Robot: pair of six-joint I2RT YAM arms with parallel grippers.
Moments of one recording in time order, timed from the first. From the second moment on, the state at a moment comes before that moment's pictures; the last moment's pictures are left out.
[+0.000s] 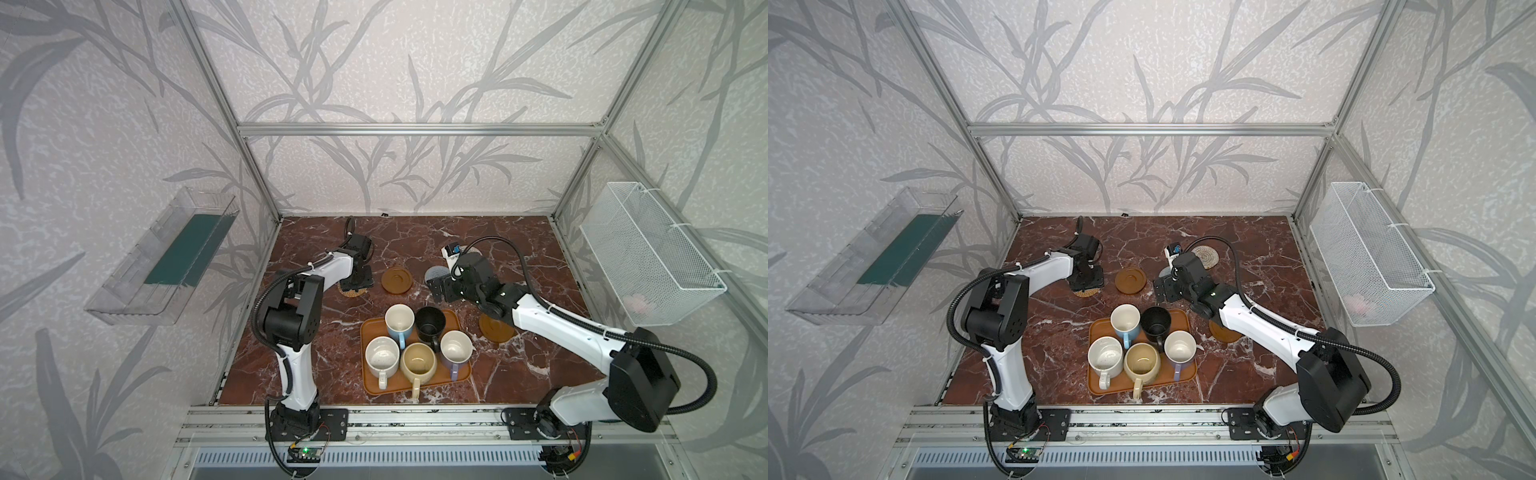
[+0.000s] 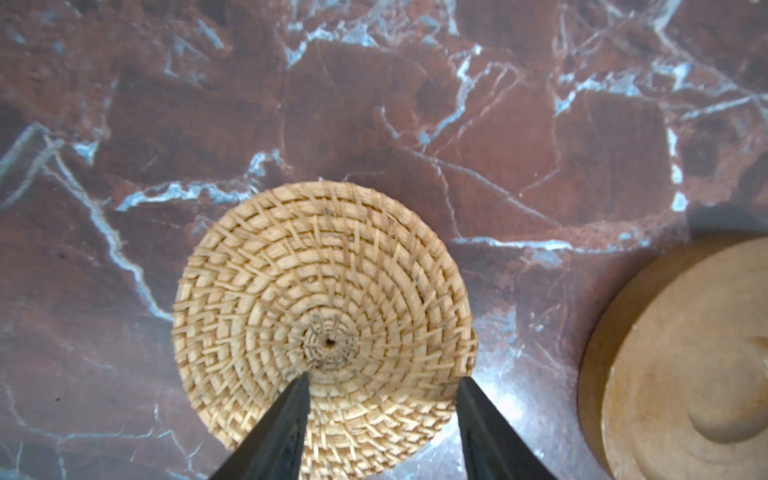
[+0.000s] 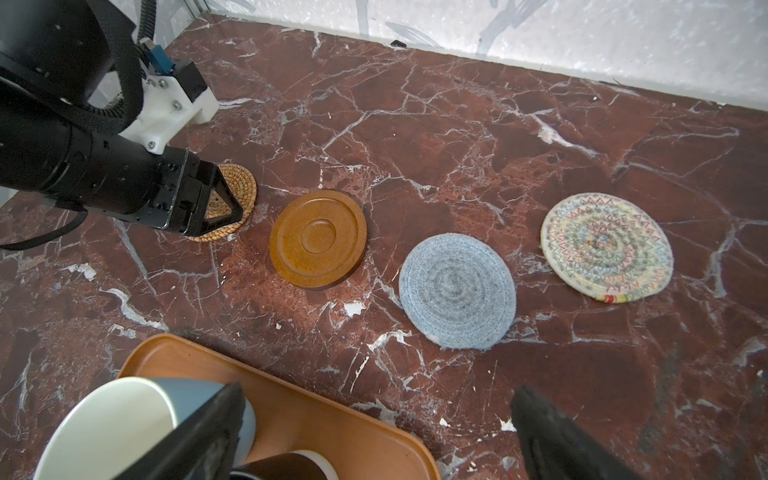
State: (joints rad) left arm -0.26 1.96 1.32 -0.62 -0.11 -0.44; right arm 0.68 1.42 0.97 -0.20 0.10 0.26
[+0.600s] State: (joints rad) left arm -0.26 1.98 1.36 -0.65 -0.12 -0.44; right arm 0.68 1.42 0.97 -0.19 0.10 0.26
